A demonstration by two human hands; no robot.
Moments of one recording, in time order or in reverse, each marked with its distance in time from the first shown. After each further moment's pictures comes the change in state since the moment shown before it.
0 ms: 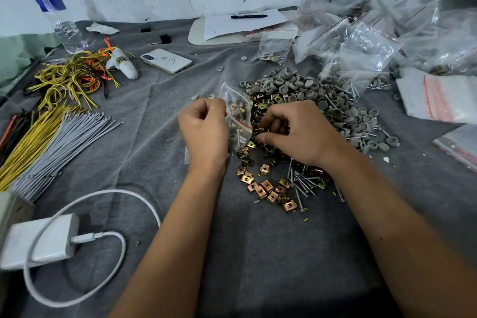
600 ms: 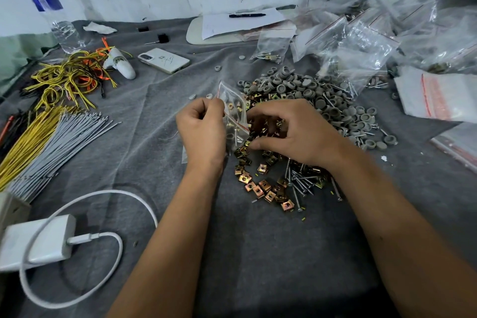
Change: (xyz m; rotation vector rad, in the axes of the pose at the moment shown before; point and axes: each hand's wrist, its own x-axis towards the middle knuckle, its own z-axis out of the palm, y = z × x) left_hand 0.001 -0.002 0.001 0.008 -0.009 -0.007; right_hand -0.001 -0.002 -0.005 -0.012 -0.052 -0.180
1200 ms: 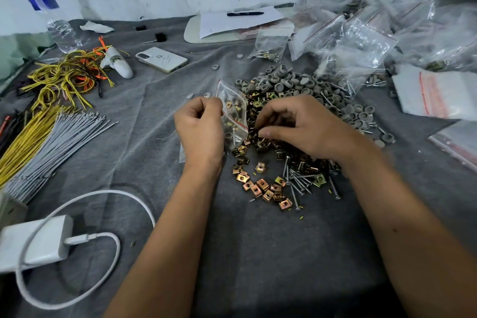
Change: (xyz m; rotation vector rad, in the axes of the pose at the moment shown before) left_hand -0.001 -0.003 0.002 -0.014 0.001 -0.003; right_hand -0.002 0.003 -0.016 0.179 -0.106 0.118
